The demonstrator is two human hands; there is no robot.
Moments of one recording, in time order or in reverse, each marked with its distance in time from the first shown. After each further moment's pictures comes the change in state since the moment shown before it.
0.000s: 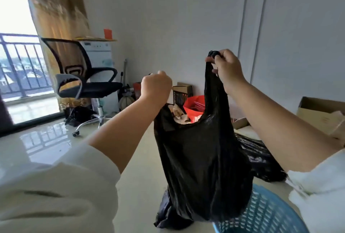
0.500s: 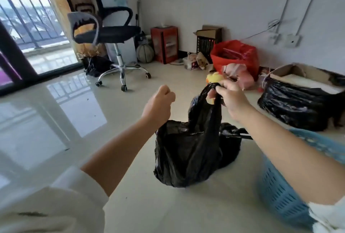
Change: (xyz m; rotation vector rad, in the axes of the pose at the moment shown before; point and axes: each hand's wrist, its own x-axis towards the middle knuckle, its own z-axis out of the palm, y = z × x) left_hand -0.142 -0.087 0.204 -0.737 -0.317 -0.102; right_hand -0.159 0.150 0.153 0.036 -0.292 0.429
